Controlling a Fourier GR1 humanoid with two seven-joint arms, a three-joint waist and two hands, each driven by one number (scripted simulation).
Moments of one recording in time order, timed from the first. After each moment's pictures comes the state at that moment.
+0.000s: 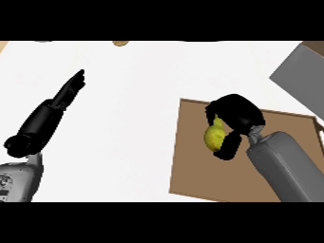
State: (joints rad) left arm -0.22 0.25 0.01 -1.57 -0.12 -0.23 -0.06; right arm -0.49 -0.31 0.39 -1.33 0.87 0.44 0.13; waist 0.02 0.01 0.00
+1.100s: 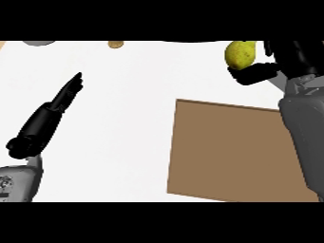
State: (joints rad) left arm -0.20 0.24 0.03 -1.55 -0.14 -0.23 -0.08; right arm -0.74 -0.29 0.01 -1.44 0.91 0.13 0.27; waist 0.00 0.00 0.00
